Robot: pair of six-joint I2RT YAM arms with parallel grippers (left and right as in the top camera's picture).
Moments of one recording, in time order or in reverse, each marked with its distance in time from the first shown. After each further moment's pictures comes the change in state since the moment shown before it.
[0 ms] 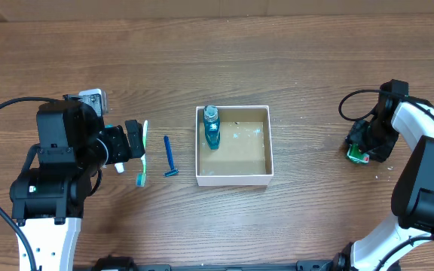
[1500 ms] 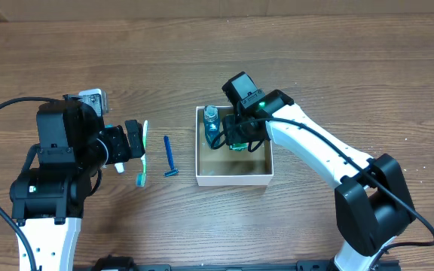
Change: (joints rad) left arm 0.000 0.000 0.000 0.000 0.000 0.000; right arm 0.878 -0.048 0.208 0.029 -0.052 0.135
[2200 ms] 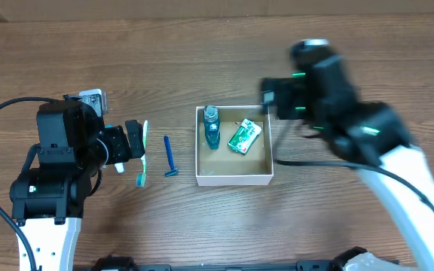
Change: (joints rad) left arm 0.000 0.000 0.000 -0.002 0.000 0.003; right arm -0.165 -0.526 0.133 -0.163 0.182 -0.001
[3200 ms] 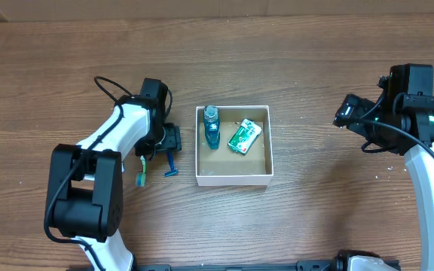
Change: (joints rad) left arm -0.204 0.873 0.026 0.176 -0.085 -0.140; right arm -0.511 -0.005 -0.232 -0.120 -0.206 -0.050
